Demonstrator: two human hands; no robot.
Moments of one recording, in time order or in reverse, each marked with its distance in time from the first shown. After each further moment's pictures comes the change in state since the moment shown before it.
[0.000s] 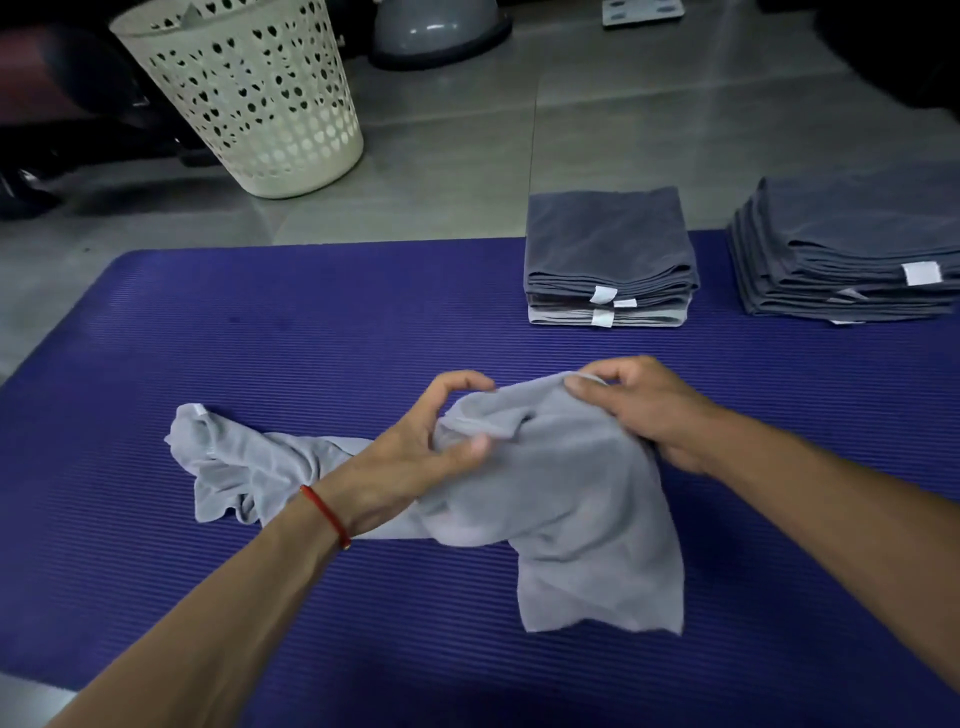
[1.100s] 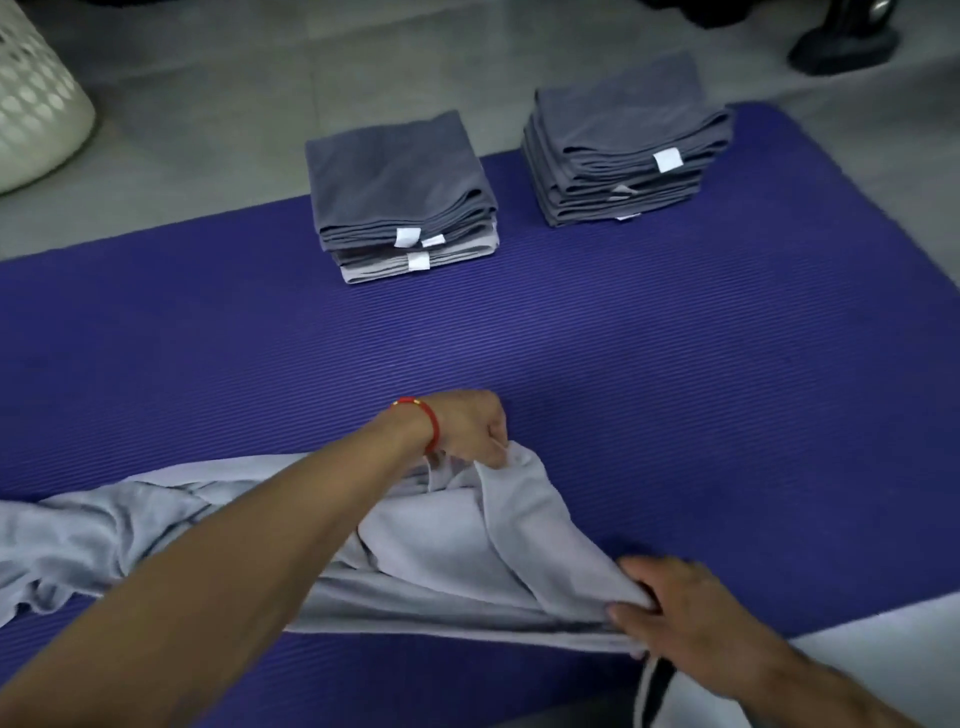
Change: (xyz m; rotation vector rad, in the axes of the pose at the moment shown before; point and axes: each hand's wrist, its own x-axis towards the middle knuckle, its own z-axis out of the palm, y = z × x) left_hand 0.153 -0.039 0.151 1.204 -0.568 -0.093; right_hand -0.221 0.177 -0.006 -0.461 0.064 0.306
